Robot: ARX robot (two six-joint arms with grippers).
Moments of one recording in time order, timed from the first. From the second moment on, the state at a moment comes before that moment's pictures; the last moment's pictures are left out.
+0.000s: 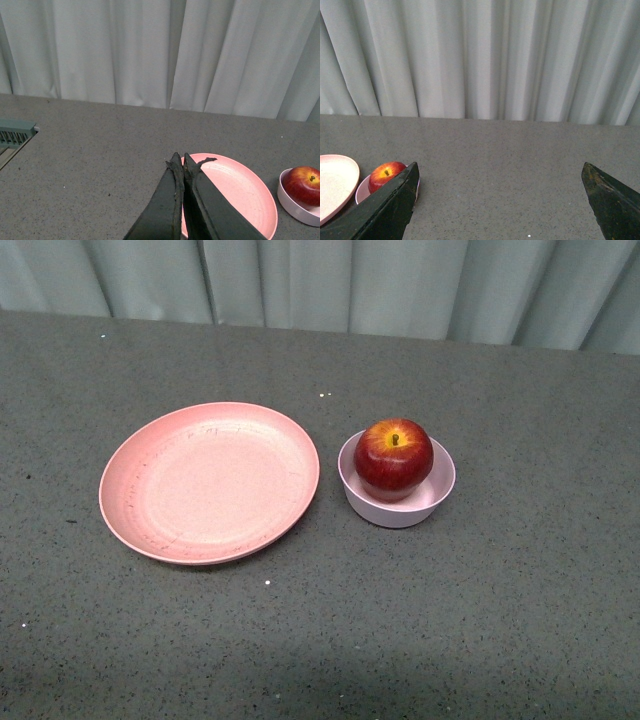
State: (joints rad) left arm 0.00 0.36 0.02 0.36 0.00 -0.01; right arm 0.00 0.00 0.01 0.00 0.00 -0.01
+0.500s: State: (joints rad) left arm 0.00 0.19 0.02 0.19 0.00 -0.01; right arm 0.00 0.00 0.01 0.00 0.00 -0.01
